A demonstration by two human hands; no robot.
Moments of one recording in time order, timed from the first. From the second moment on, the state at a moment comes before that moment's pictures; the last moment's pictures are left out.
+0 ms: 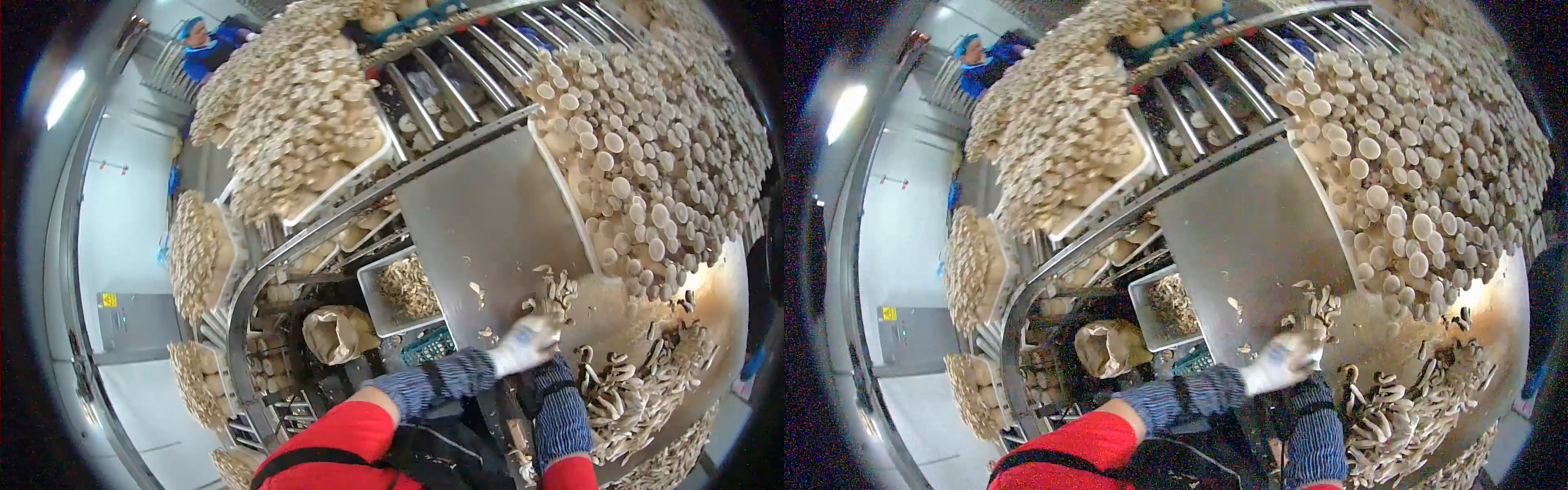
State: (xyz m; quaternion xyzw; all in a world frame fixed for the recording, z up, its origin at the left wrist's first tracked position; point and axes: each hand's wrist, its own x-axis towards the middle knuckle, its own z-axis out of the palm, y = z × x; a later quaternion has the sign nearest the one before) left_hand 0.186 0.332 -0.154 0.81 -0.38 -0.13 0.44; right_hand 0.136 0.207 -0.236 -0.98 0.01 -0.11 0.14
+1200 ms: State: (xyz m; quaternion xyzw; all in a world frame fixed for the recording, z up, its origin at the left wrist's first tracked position) left_hand 0.544 0.598 -0.181 1.00 -0.08 0.01 -0.01; right_hand -0.296 0.292 -0.117 -0.61 0.66 0.08 0.43
